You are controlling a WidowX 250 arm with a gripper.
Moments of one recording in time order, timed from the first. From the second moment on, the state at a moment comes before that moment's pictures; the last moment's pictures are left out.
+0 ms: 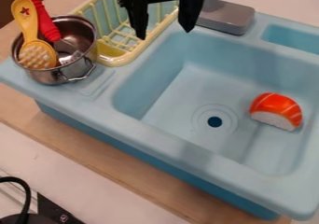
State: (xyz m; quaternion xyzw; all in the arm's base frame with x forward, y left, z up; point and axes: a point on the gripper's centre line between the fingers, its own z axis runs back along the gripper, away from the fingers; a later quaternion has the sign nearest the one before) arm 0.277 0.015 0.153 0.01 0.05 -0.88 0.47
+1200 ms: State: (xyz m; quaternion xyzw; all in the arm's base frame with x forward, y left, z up) arm 0.263 -0.044 0.123 0.01 -0.06 -0.67 0.74
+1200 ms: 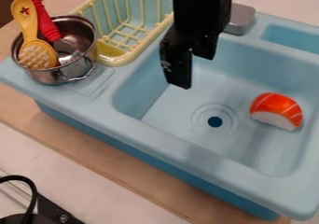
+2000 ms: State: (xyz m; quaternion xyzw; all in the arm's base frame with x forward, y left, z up) arm 0.283 -0.093 0.102 -0.01 -0.12 -0.69 0.71
